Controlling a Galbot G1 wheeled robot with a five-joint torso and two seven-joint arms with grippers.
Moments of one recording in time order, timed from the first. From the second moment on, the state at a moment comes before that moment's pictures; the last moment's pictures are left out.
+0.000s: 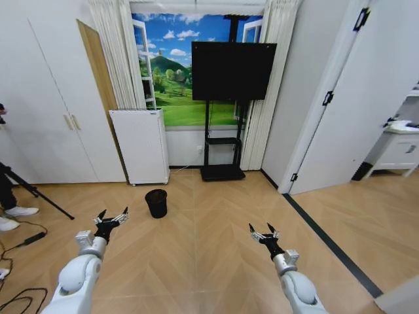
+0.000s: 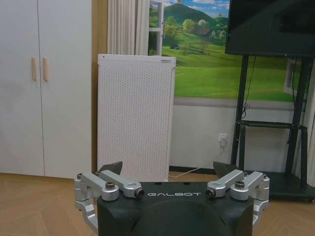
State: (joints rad) left arm 1.30 -1.23 -0.81 -1.82 -0.42 0.20 0.04; right arm -1.34 1.32 0.65 1.59 0.33 0.11 -0.20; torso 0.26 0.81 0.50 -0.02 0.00
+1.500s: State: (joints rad) left arm 1.30 -1.23 -0.81 -1.82 -0.42 0.21 0.04; right arm -1.34 1.32 0.65 1.59 0.32 0.12 -0.20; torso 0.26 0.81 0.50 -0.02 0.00
